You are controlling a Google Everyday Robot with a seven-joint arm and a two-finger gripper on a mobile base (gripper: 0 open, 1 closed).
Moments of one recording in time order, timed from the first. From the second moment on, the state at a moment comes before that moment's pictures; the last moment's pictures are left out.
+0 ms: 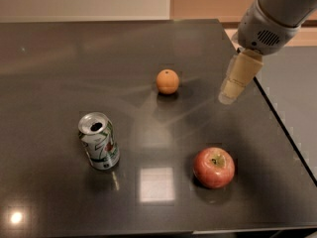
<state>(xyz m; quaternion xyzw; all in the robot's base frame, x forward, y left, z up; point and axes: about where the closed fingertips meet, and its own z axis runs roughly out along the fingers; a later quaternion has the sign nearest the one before) 0.525 -0.158 0.956 -0.58 0.79 0.02 0.19</state>
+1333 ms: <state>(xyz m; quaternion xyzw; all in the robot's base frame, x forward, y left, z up) 0.609 -0.116 0.921 -0.59 0.77 0.06 0.23</state>
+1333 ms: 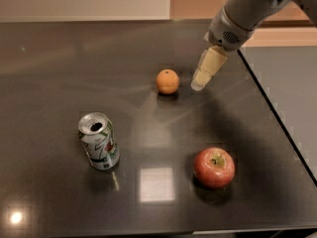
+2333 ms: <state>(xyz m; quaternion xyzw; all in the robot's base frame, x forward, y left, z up) 0.623 -0.066 0.884 -0.61 0.75 0.10 0.22</state>
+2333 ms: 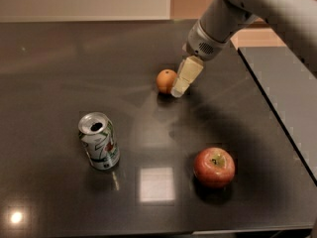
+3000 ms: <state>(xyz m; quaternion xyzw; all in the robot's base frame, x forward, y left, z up) 0.622 -0.045 0.860 -0.62 0.74 0.12 0.20</state>
